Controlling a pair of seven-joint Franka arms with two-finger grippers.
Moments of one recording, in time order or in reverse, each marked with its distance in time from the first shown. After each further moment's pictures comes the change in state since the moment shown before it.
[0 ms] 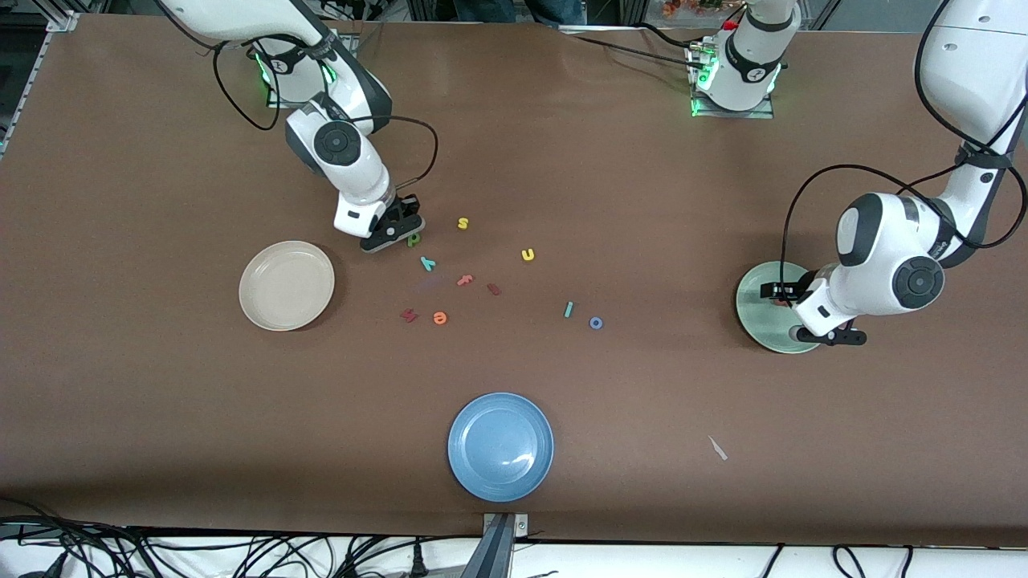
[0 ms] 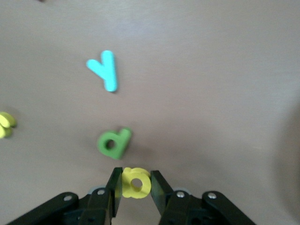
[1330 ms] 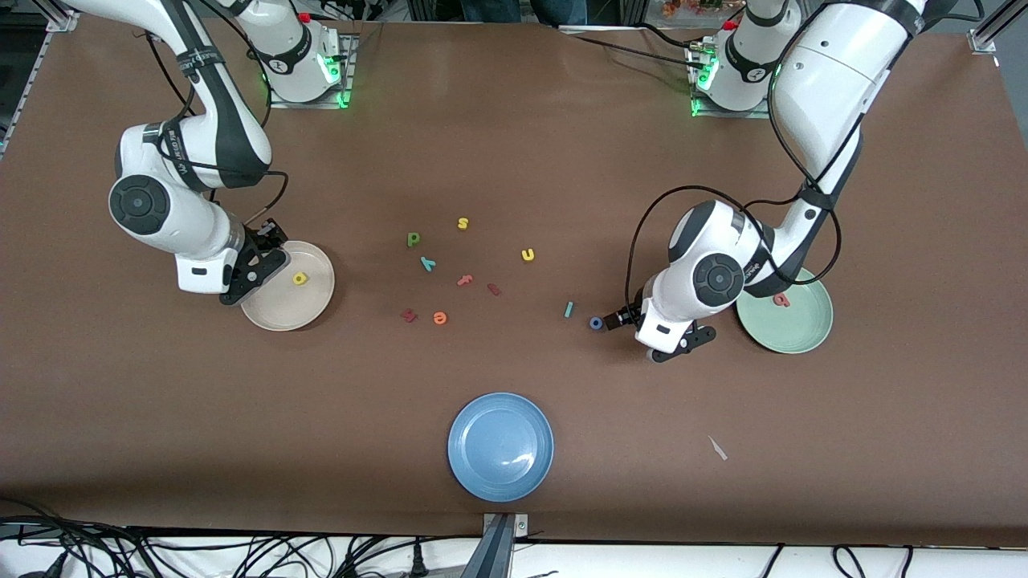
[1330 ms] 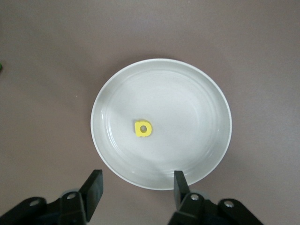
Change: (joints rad) left arm -0.441 0.182 -0.004 0.237 -0.111 0.098 -0.822; right arm -0.130 -0.069 -0.243 0.281 0.156 -0.401 -0.753
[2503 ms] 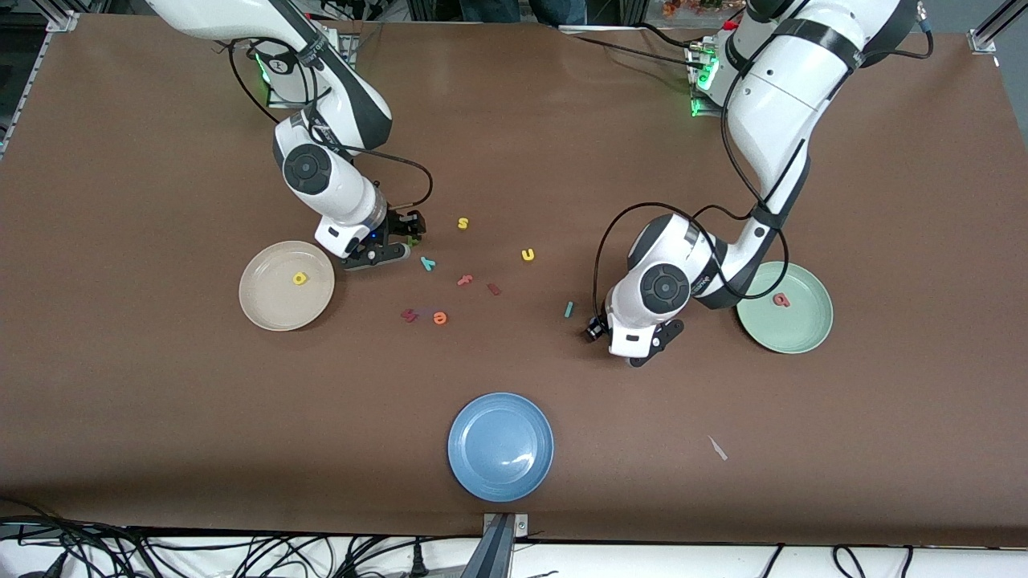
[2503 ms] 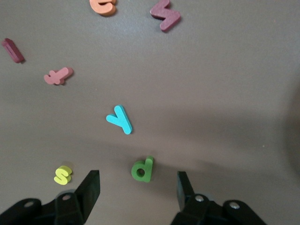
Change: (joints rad) left arm -0.157 0.134 0.080 0.144 0.009 0.015 -0.305; right arm 0.094 0.115 0.276 -0.166 0.117 0.368 0.854
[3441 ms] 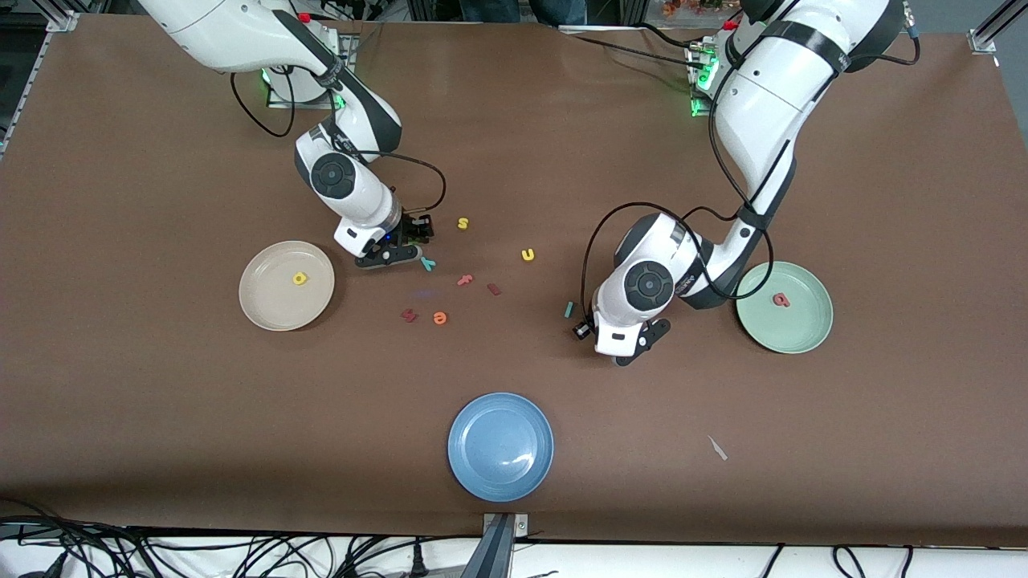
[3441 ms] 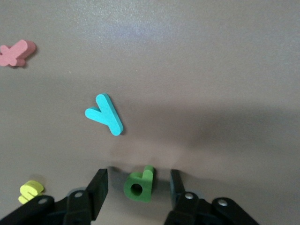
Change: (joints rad) left arm -0.030 0.016 0.005 0.031 0.000 0.002 -0.017; right arm 0.058 0.116 -0.043 -0.038 -0.120 0.148 0.113
